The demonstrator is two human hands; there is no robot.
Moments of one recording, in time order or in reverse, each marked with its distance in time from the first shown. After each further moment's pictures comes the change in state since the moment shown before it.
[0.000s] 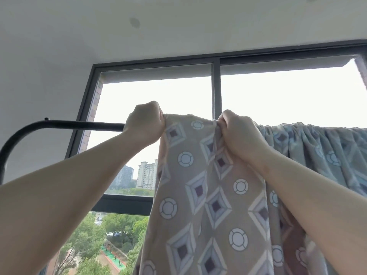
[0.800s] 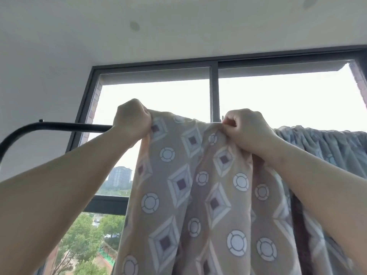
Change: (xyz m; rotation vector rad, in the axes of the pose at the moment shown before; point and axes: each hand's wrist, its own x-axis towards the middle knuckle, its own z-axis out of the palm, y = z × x) left_hand 0.000 0.003 -0.019 -0.114 0.104 -0.245; right_hand 0.000 -0.001 -0.035 -0.028 -0.051 -0.037
